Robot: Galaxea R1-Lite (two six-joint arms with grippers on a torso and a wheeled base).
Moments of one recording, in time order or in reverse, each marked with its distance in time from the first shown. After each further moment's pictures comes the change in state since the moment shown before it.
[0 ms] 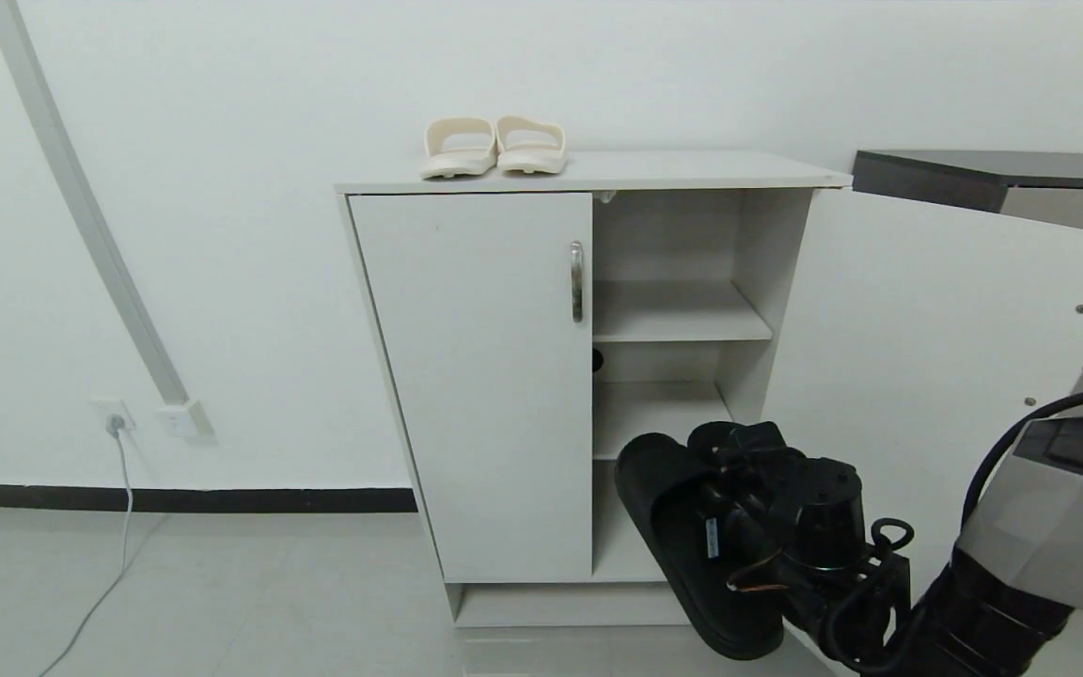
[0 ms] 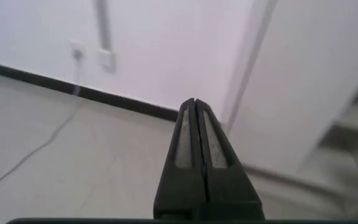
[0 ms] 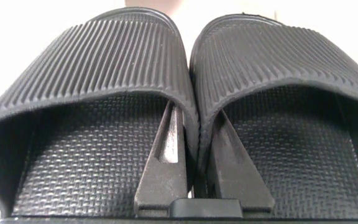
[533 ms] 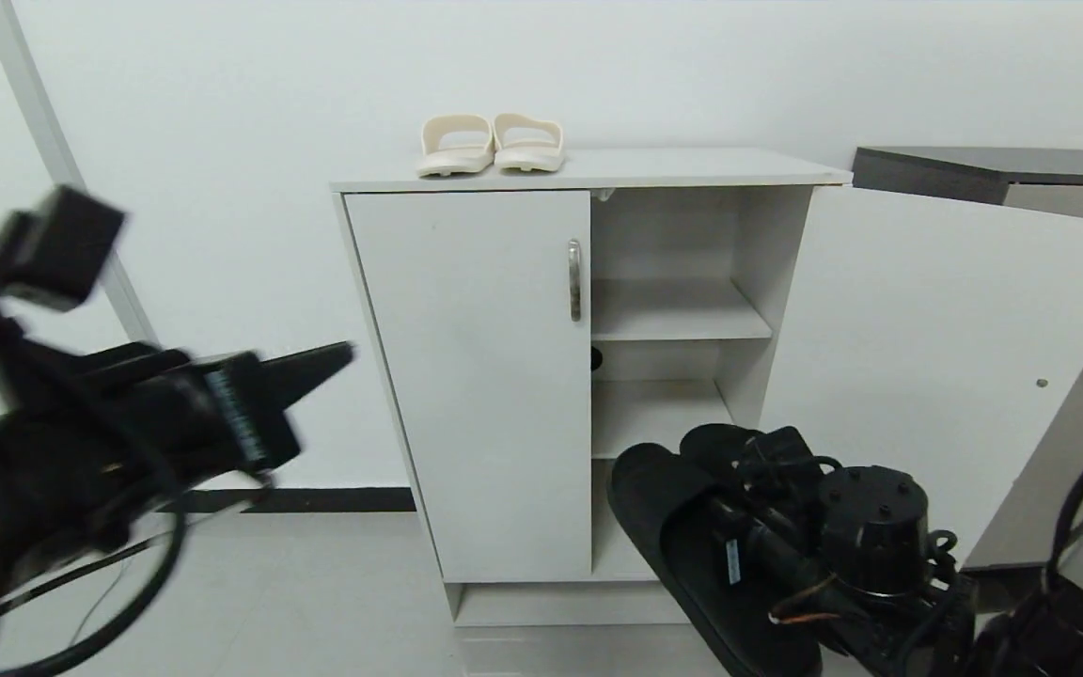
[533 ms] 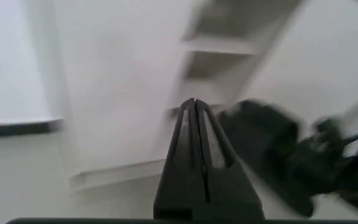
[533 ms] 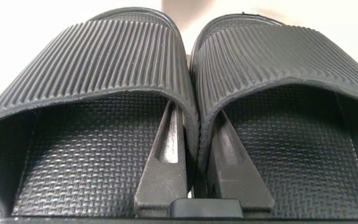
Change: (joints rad) left arm -0.500 0.935 -0.474 -0.479 -0.167 -0.203; right arm 0.021 -0.117 0.105 0.000 0.082 -0.031
